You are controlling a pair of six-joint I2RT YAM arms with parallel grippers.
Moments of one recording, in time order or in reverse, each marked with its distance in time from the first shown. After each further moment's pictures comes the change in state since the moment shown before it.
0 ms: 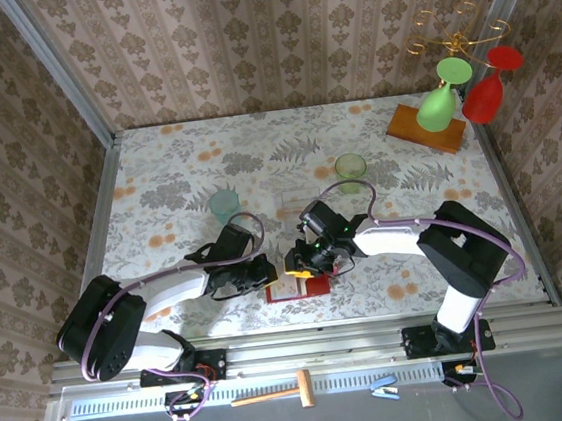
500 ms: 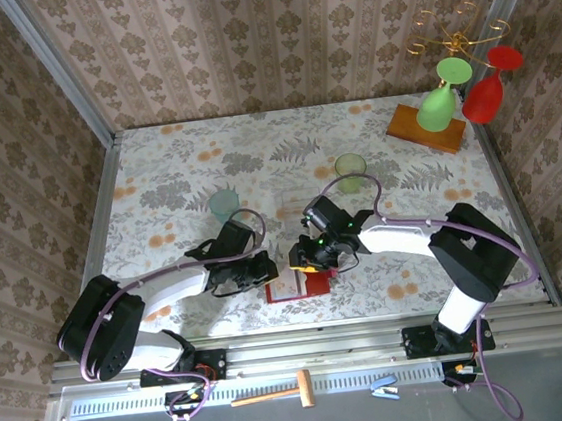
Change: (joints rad) left arm -0.005 0.000 0.035 -0.042 -0.004 0.019; right arm -0.019 -0.048 0.010 -0.063 0.045 -0.042
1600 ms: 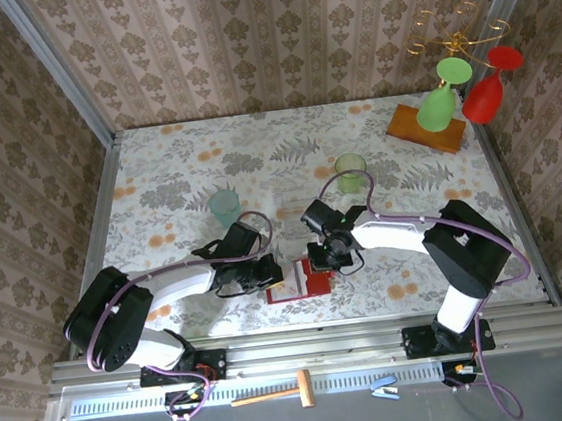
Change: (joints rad) left arm -0.033 0.057 0.014 0.019 0.023 0.005; right arm -0.003 0.037 0.082 -0.328 0.254 -0.218
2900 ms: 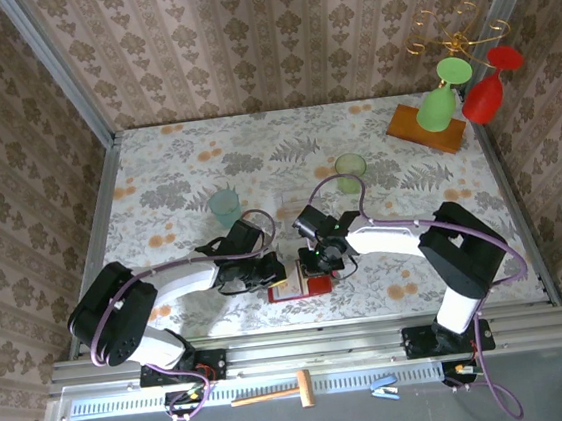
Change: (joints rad) left arm -0.008 0.034 0.029 0.008 0.022 -0.019; right arm 0.073 0.010 0.009 0.056 -0.027 0.000
